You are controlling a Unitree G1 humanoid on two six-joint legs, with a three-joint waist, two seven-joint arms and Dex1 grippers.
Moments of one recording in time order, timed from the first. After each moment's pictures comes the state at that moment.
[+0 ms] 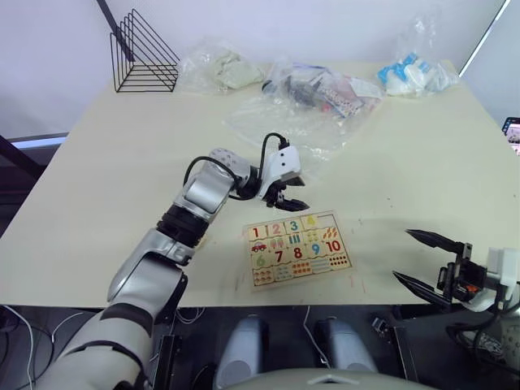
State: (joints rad) left arm -0.89 0.43 -0.43 0.36 -0.07 0.37 -1.17; right arm 0.23 -0.57 -0.29 -0.04 0.66 -0.24 1.34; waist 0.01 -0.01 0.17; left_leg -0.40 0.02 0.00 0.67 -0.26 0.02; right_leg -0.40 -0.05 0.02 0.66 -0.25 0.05
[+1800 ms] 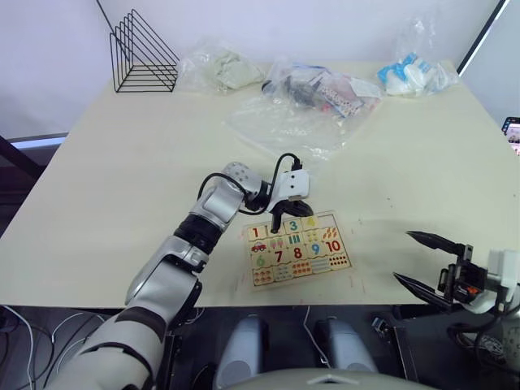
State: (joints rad) left arm -0.86 0.34 -0.44 0.49 0.06 0.15 -1.26; right arm 0.24 -0.57 -0.29 -0.04 0.66 -0.24 1.35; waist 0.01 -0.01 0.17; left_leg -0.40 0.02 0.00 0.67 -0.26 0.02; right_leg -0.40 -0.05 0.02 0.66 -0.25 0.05
